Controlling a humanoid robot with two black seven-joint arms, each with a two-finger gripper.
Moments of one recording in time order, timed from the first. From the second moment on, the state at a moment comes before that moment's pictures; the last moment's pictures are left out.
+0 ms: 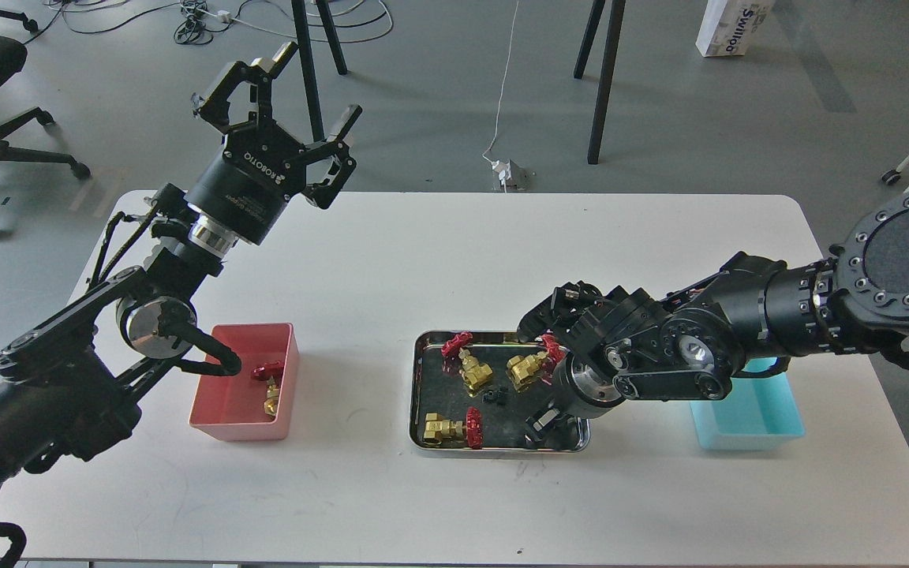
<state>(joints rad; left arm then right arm) -0.63 0.40 -0.71 -1.13 0.15 -0.49 -0.49 1.44 0.00 -0.84 1.09 -0.87 0.36 -0.02</state>
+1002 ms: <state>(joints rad) -0.62 0.39 -0.71 -1.10 0.15 -0.49 -0.49 1.42 0.00 -0.84 1.08 -0.87 0.34 -0.02</state>
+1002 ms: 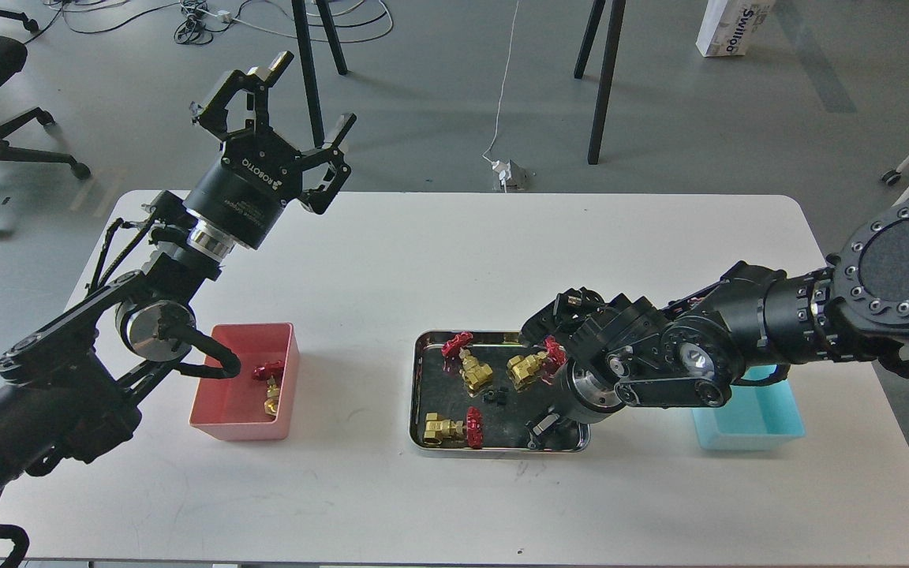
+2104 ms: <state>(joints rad) -0.62 0.37 -0.70 -1.09 0.15 -0.49 -0.49 1.53 -0.21 -0.73 1.14 -0.82 0.34 -0.02</state>
